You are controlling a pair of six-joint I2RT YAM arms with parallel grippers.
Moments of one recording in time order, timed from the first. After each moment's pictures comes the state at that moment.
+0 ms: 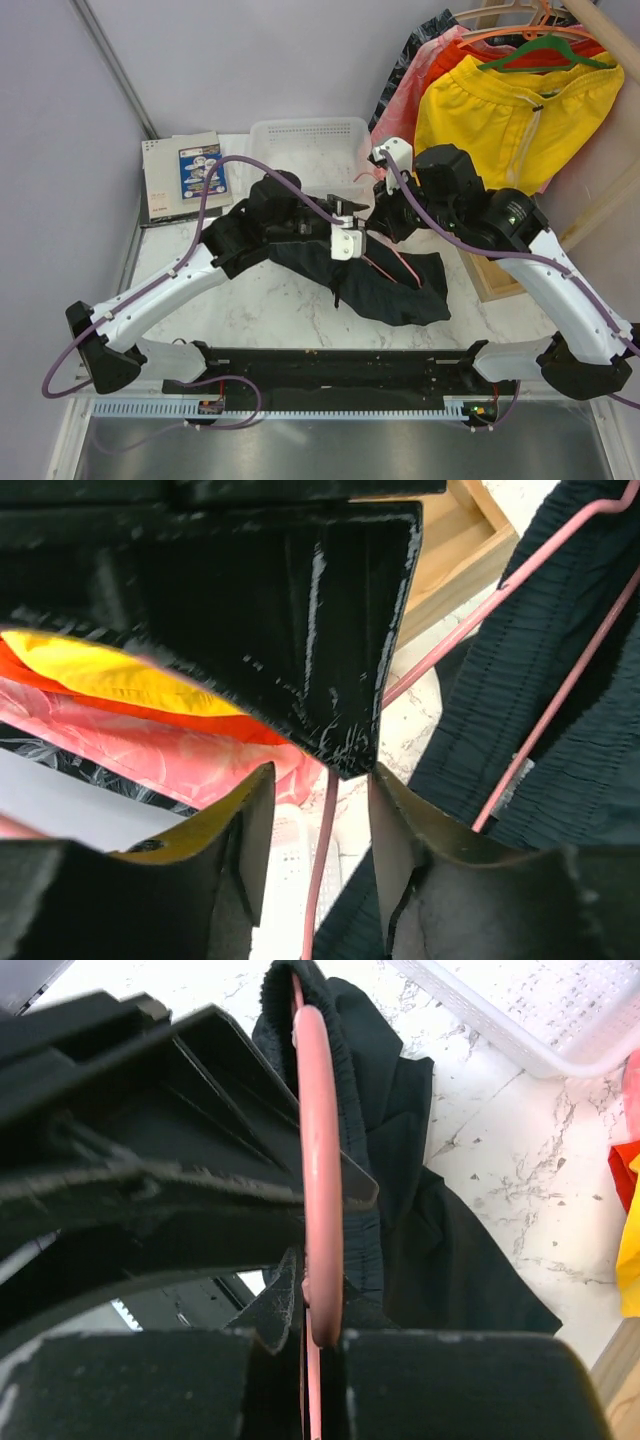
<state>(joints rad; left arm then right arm) -0.89 1.28 1.34 -0.32 0.45 0.92 0.77 1.28 1.74 -1.04 -0.10 0.11</state>
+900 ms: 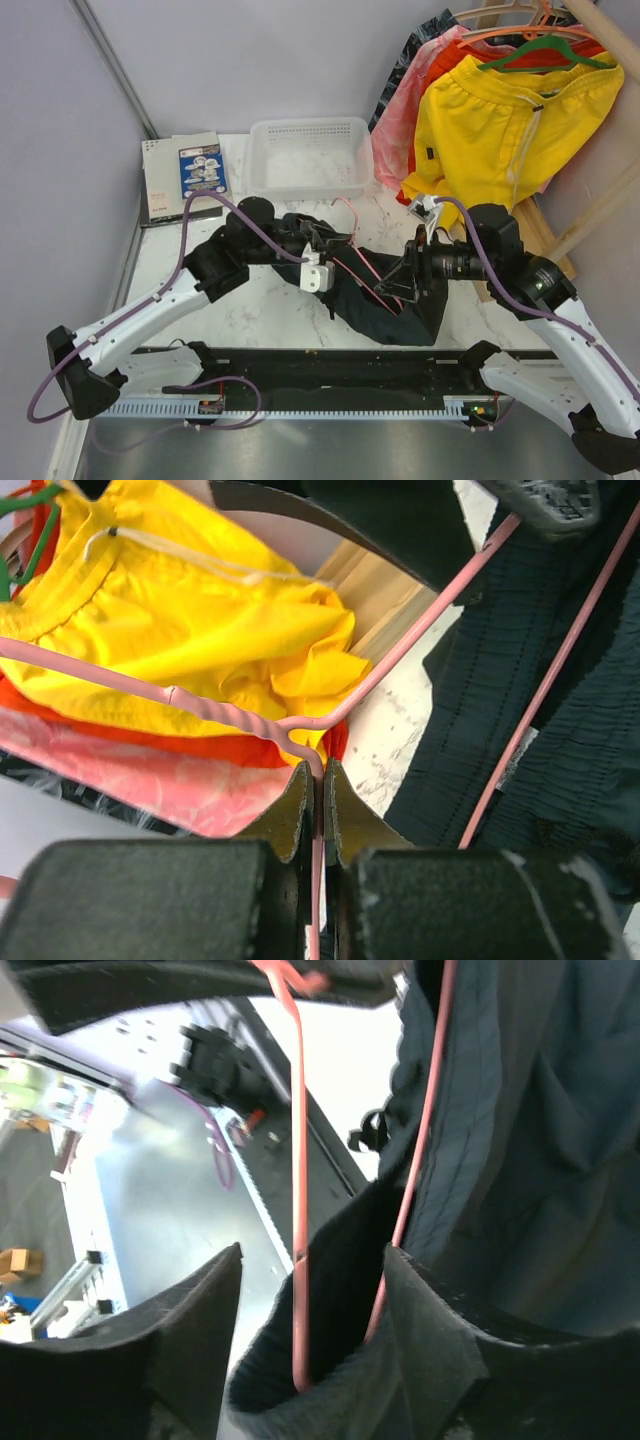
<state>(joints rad) -0.86 1.09 1.04 -0.16 0.58 1.01 0.60 0.86 1.14 -0.80 -0.63 0.32</state>
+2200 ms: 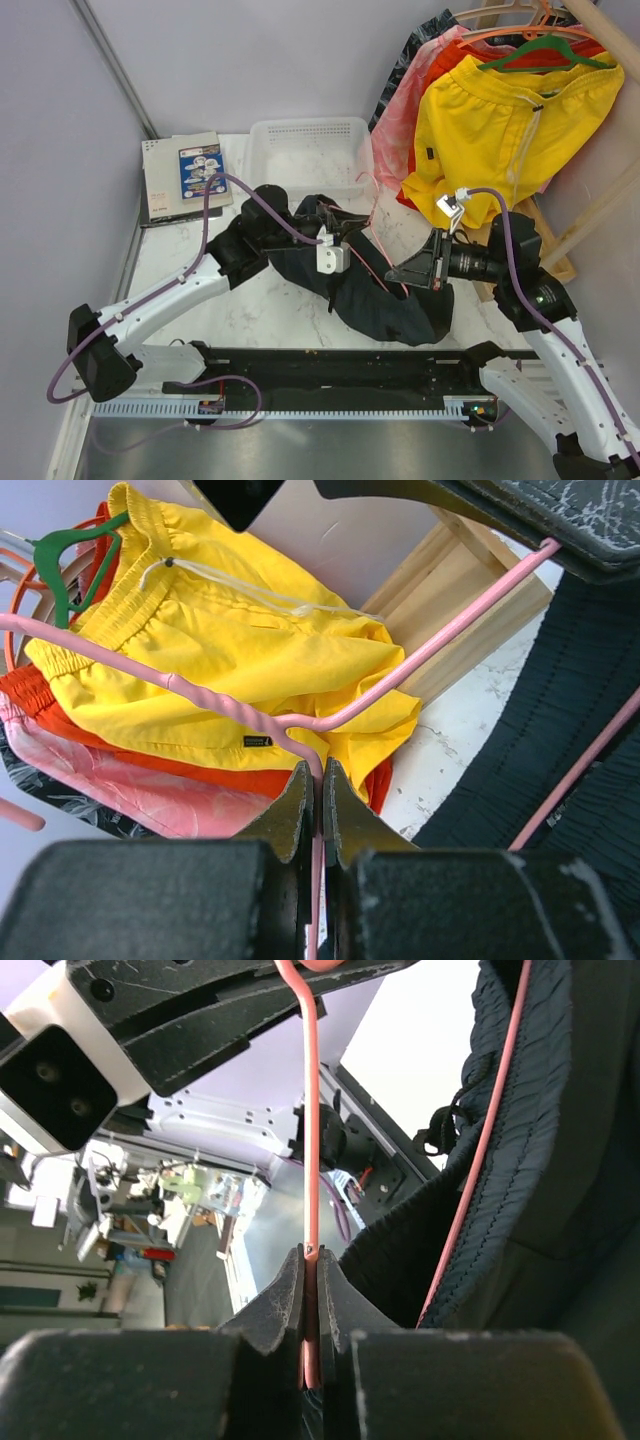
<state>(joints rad) -0.84 1.22 1.08 0.04 0.62 0.98 0.37 0.70 0.94 -0.52 -0.89 0.76</state>
